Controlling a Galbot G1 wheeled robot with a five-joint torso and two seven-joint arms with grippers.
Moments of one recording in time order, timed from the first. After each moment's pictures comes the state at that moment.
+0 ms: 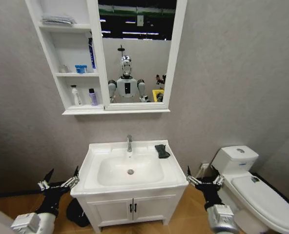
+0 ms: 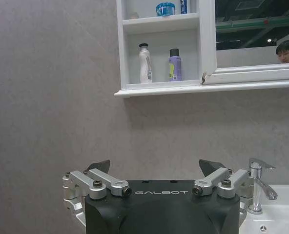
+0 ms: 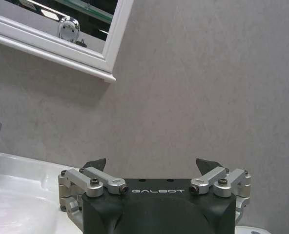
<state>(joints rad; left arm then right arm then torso) 1.64 -1.38 -0.84 -2.43 -0.29 0.22 -0.09 -1.62 1.35 0.57 2.41 -0.10 -0.25 0.27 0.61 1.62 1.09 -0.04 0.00</state>
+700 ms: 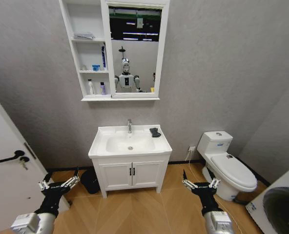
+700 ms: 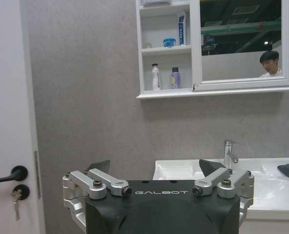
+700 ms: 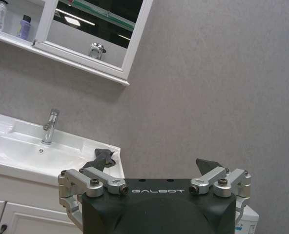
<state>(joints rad) 1.64 -1.38 -0.84 -2.43 -0.29 0.22 -0.09 -1.66 1.35 0.50 2.40 -0.16 -0.21 0.26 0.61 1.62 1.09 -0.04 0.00</state>
